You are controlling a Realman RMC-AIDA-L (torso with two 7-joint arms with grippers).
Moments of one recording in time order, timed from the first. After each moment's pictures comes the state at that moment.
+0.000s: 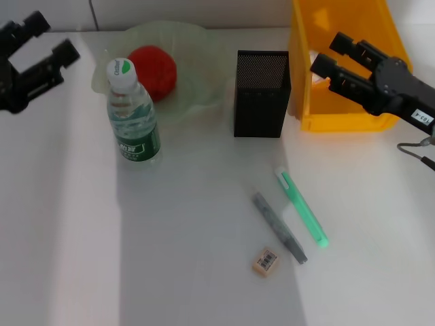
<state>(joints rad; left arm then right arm) -0.38 -1.93 0.72 0.45 1.45 1.76 -1.14 0.43 2.08 -0.84 -0.45 -1.33 -1.59 1.21</state>
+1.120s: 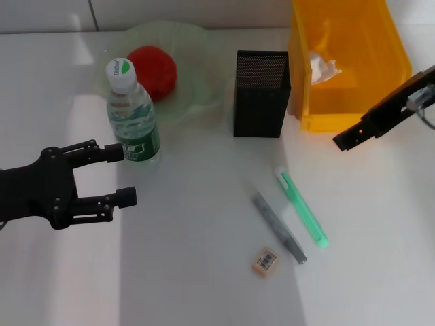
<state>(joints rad) -0.38 -1.96 0.74 0.57 1.83 1.83 -1.23 0.64 2.08 -1.33 -1.69 -2.67 -1.83 2.80</state>
